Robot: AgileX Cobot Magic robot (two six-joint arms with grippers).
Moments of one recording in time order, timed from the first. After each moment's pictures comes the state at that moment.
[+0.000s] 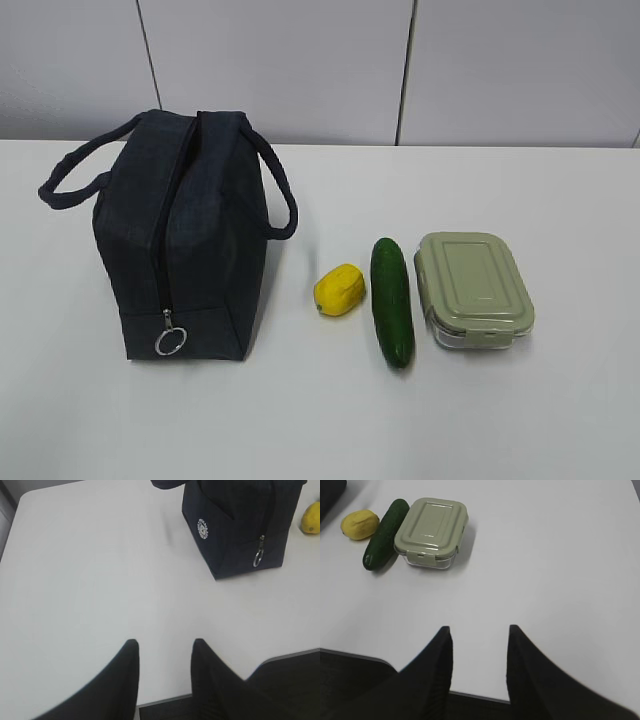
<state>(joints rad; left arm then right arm) -0.07 0.01 -0.52 -0.06 1.13 0.13 -0.05 -0.02 -0.49 0.08 1.15 -0.16</state>
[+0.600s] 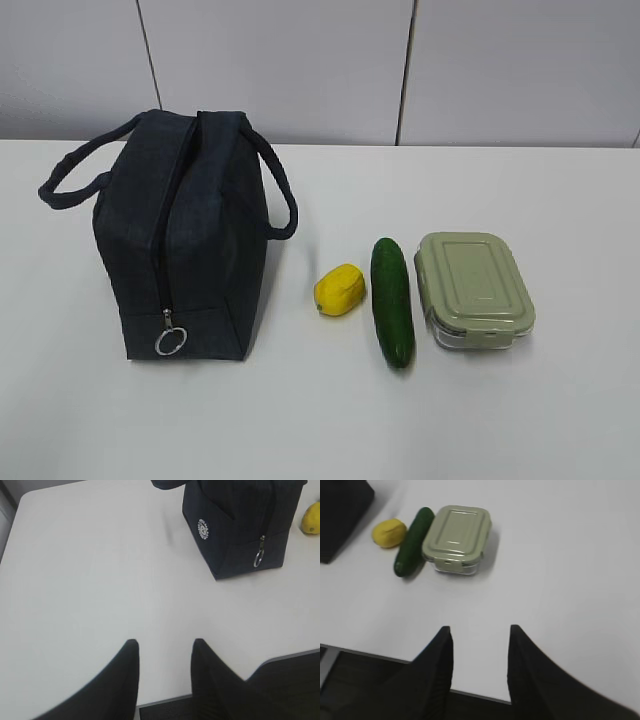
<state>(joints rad) -0.07 0.01 -0.52 -0.06 1.13 0.13 -0.05 -0.02 -0.50 0.19 1.15 -0.16</state>
